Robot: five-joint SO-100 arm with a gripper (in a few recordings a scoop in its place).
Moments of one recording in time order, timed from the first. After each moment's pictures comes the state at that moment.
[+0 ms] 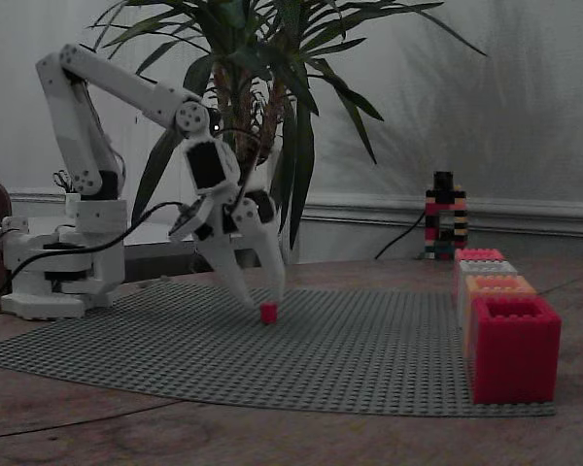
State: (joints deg) arm -9.2 110.7 137.6 48.8 3.6
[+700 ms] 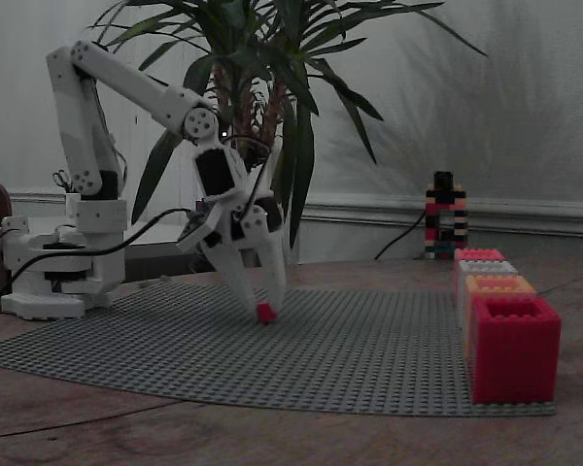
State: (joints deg) arm -9.2 104.9 135.4 45.6 2.6
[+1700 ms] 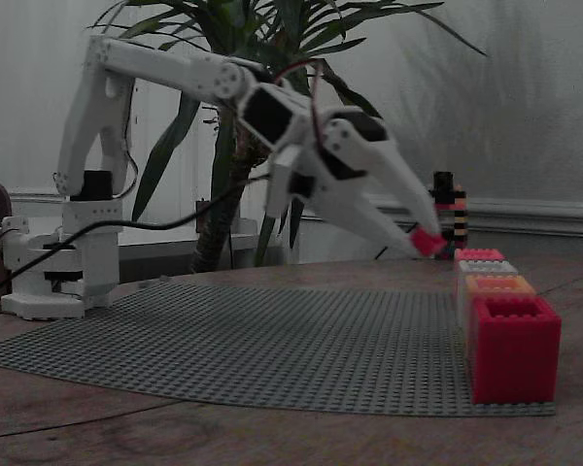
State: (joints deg) arm 15.4 71.4 85.5 26.9 1.5
